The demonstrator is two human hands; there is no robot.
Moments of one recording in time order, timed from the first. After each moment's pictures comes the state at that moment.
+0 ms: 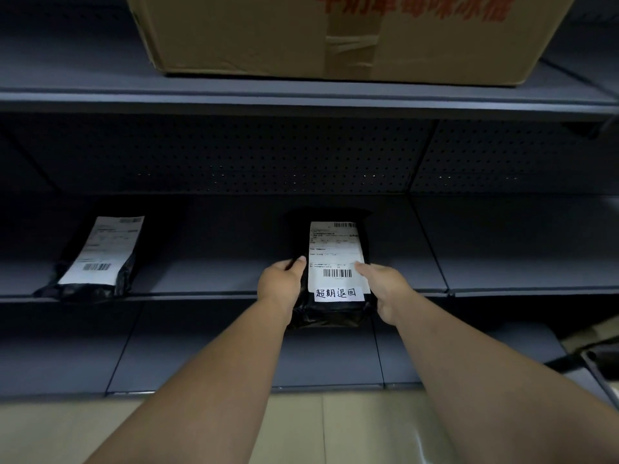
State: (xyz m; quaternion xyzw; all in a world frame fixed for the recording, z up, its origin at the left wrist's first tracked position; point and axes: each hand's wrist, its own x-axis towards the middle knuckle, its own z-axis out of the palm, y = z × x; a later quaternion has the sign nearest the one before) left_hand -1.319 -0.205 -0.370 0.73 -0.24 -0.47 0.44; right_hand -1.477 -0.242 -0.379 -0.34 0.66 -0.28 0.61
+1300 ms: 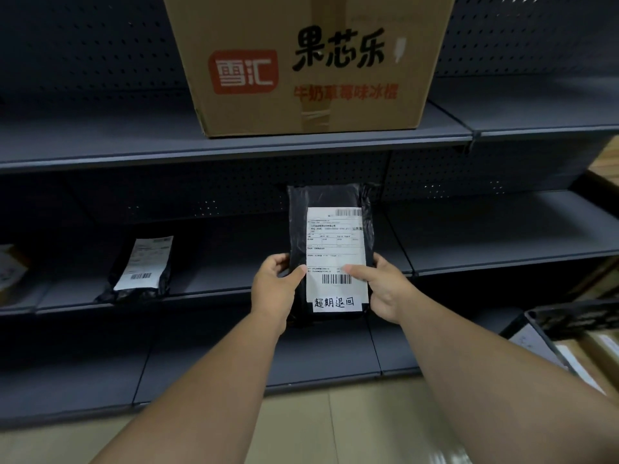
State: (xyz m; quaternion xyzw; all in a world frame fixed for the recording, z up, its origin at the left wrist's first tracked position) left_hand -1.329 -0.089 -0.280 0.62 -0.32 -0.46 0.55; right_hand -1.496 -0.123 -0.275 -0.32 0.49 -0.41 0.70
